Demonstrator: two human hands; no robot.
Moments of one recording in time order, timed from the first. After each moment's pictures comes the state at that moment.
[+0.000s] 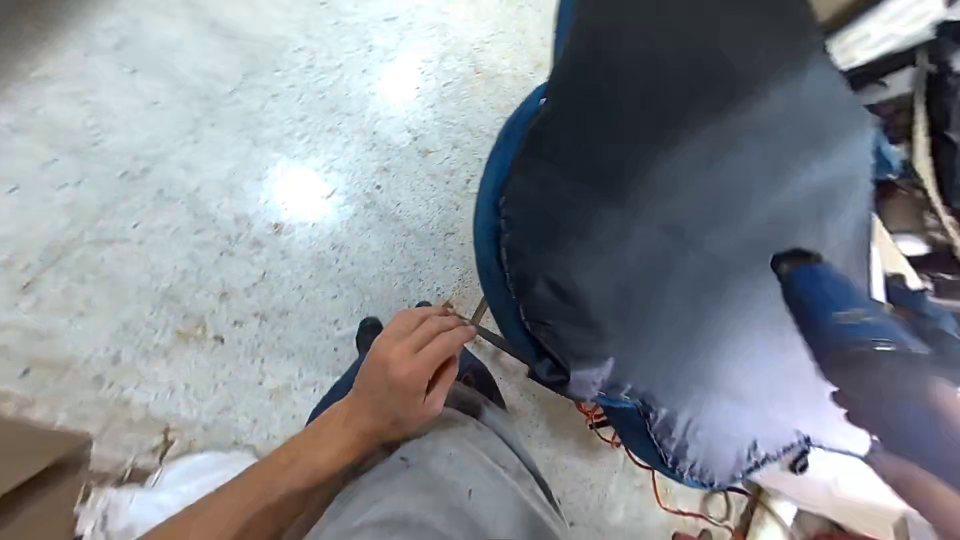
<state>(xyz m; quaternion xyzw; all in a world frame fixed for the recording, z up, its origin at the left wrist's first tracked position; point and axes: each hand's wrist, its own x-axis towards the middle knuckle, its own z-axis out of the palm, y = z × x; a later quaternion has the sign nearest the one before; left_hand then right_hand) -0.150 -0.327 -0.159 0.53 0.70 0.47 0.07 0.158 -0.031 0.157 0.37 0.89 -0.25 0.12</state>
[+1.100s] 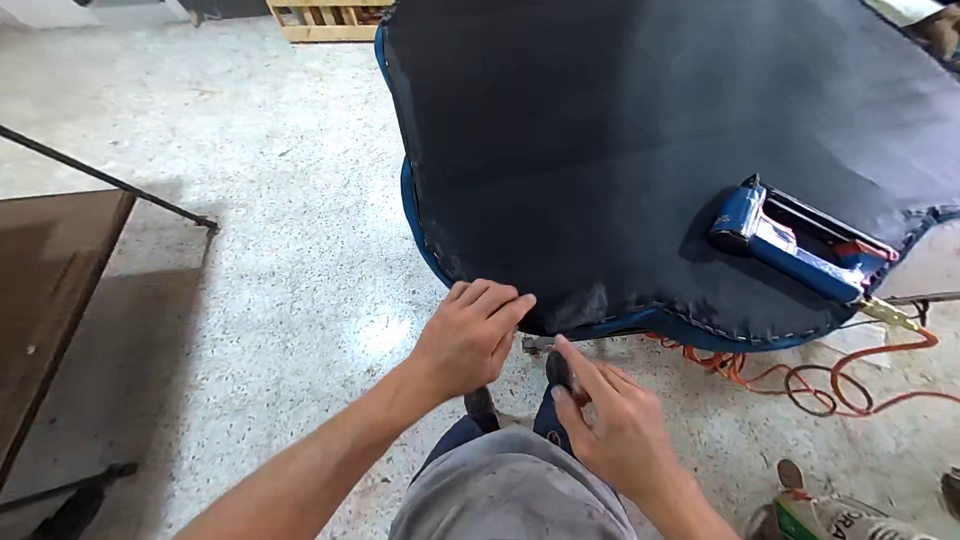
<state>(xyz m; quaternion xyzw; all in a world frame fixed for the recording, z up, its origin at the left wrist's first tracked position) -0.180 -0.240 -0.076 0.82 0.52 0.25 0.02 0.072 -0.258 -0.083 0.44 0.84 -0.17 -0.25</state>
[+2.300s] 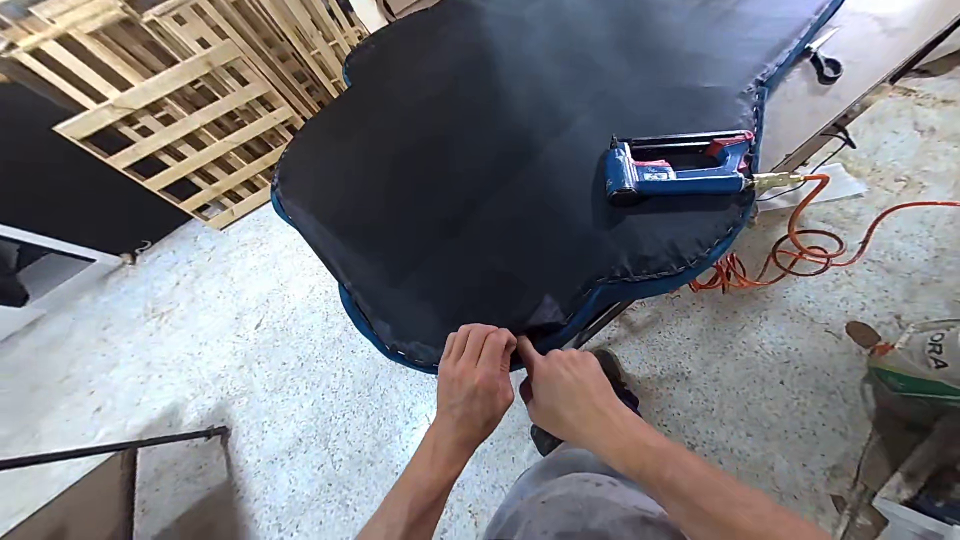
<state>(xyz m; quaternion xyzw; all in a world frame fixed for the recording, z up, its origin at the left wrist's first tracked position) -0.161 -0.203 -0.088 0.84 0.45 0.31 -0.02 0.007 -0.227 -0.063 0.60 0.74 -0.30 0.01</state>
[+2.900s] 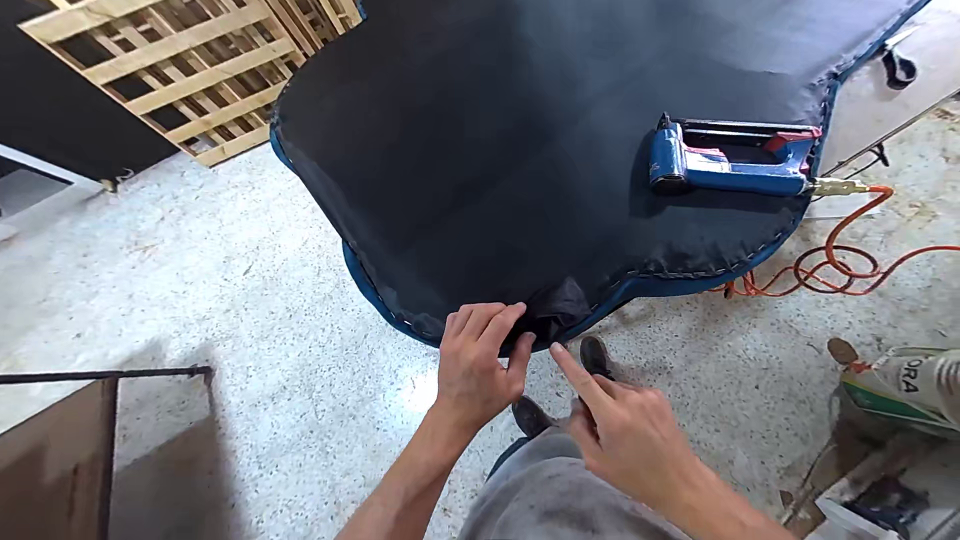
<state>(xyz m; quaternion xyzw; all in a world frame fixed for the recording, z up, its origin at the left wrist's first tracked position) -0.168 -0.206 -0.091 0.80 0.51 0.33 0.04 0.044 -0.282 -0.100 0.55 0.80 -0.09 -0.24</state>
